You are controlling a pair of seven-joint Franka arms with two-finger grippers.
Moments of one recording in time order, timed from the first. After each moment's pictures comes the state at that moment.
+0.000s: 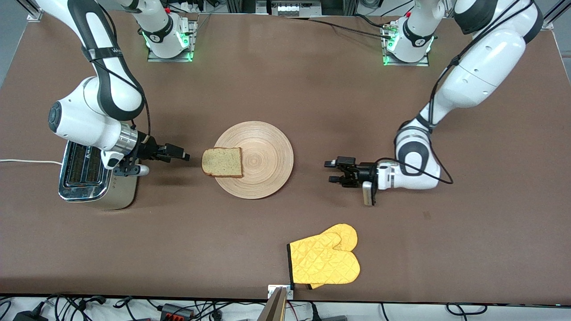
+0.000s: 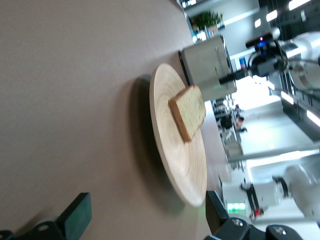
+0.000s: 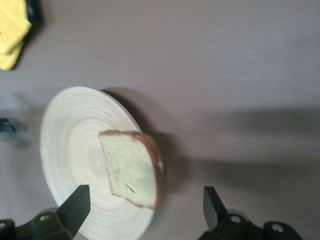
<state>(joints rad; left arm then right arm) 0.19 0.90 -0.45 -1.68 -1.06 2.05 1.13 0.18 0.29 -0.02 -2.08 0.79 2.33 -0.32</state>
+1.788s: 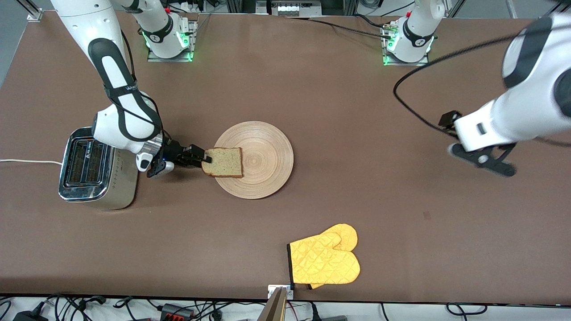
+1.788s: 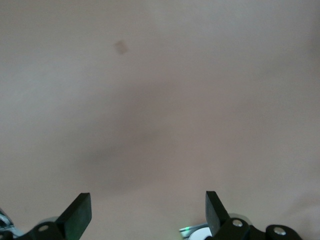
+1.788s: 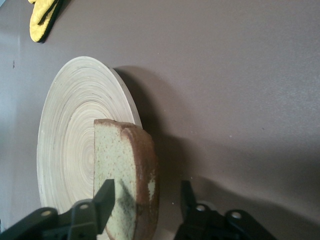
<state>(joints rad) 0.08 0.31 -0.32 -1.26 0.19 1.32 0.10 0.24 0.45 -0.03 -2.12 1.23 2.40 -0.90</state>
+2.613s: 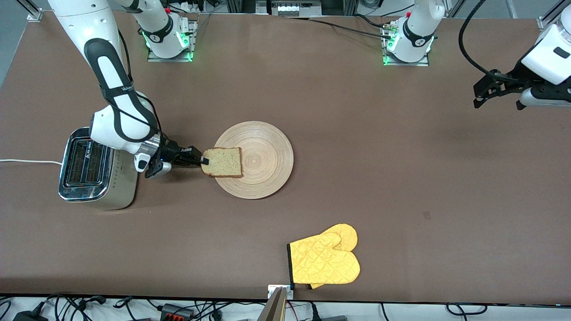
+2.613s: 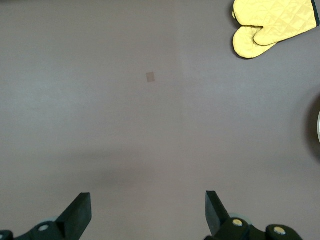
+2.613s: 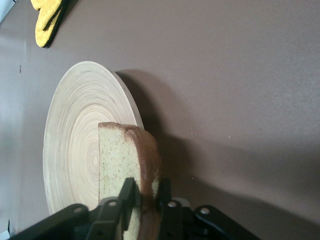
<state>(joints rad) 0.01 -0.07 -0.09 -1.64 0.02 1.62 -0.04 0.22 0.45 -0.03 -2.12 1.24 2.37 -0.90</state>
